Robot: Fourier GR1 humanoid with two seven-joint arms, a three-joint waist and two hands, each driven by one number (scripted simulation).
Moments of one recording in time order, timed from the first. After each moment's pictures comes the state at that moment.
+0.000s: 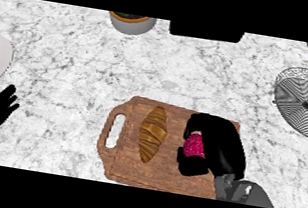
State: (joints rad) left arm 0.08 0.33 0.20 -1.39 0.06 -0.10 0.15; right arm -0.22 -0.16 0.50 -1.73 0.77 0.13 0.71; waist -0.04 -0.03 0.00
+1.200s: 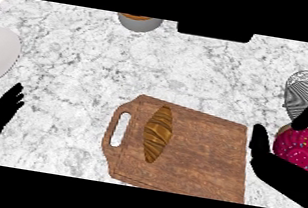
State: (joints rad) left arm 0.08 0.30 0.19 -1.42 0.04 -0.11 0.15; right arm -0.41 -0.18 0.15 -2.31 1.02 0.40 0.90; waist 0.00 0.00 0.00
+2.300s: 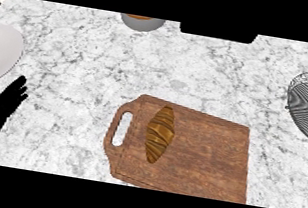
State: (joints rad) left arm 0.00 0.30 0.21 -1.35 0.02 -0.14 0.14; right arm -0.82 -0.40 -0.37 -1.36 0.65 0.09 0.30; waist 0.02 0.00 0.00
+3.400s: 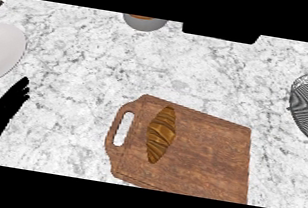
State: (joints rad) left arm 0.02 0.28 0.20 -1.38 0.00 -0.13 0.15; right arm -1.03 -0.80 -0.11 -0.80 1.11 0.03 -0.19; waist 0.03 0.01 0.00
